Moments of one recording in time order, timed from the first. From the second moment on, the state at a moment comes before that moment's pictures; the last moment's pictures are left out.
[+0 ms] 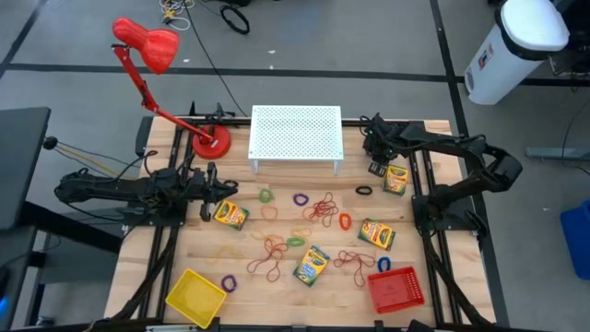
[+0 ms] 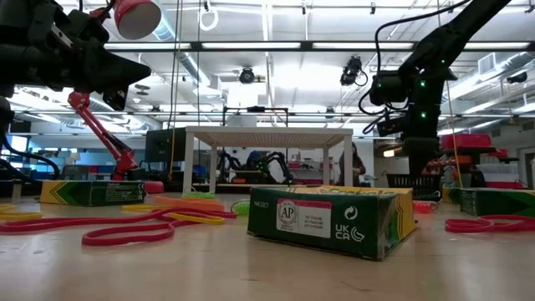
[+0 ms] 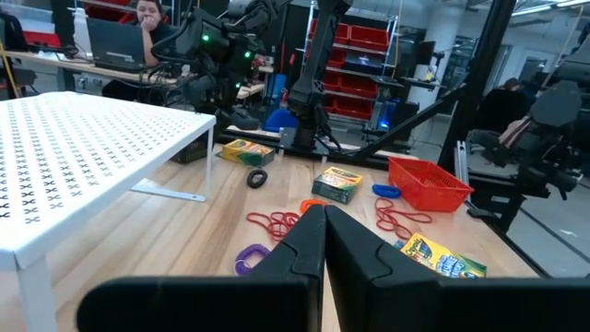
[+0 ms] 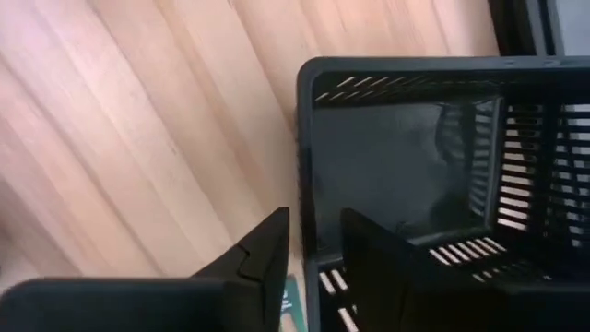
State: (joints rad) left arm -0.01 0.25 0.01 0.26 -0.07 -0.13; right arm -0.74 1.40 0.76 -0.66 0.21 -0.34
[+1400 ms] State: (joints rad) left arm -0.01 0.25 0.01 0.27 -0.07 -0.13; right arm -0.34 1.44 1.46 -1.02 0.32 -0.34
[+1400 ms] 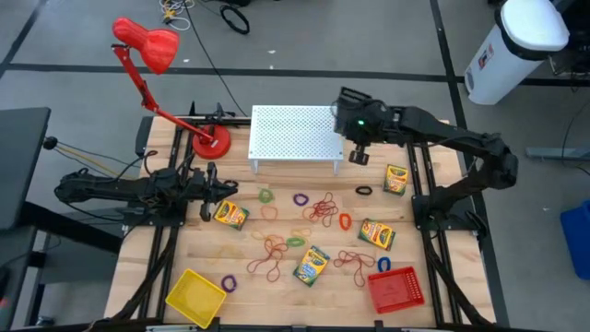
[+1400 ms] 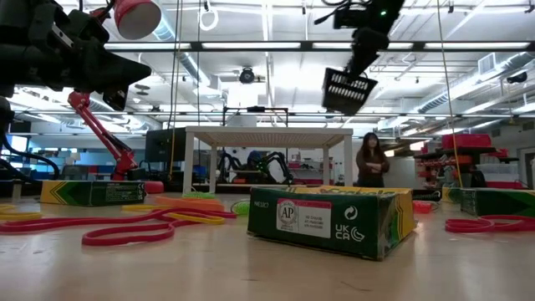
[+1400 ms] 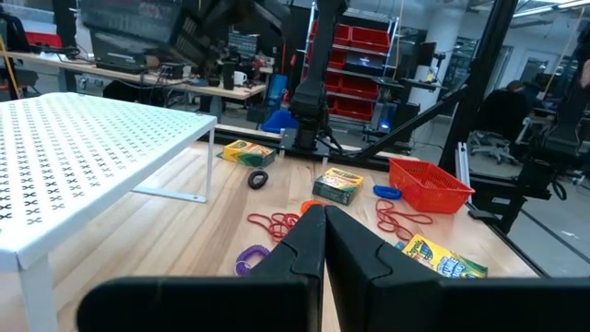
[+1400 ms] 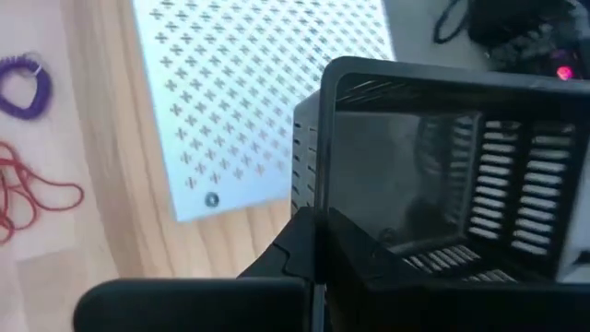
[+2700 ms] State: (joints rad) left arm -0.01 0.25 0.01 0.26 -0.07 -0.13; right arm -0.35 1.71 1.60 -1.05 0.23 -0.34
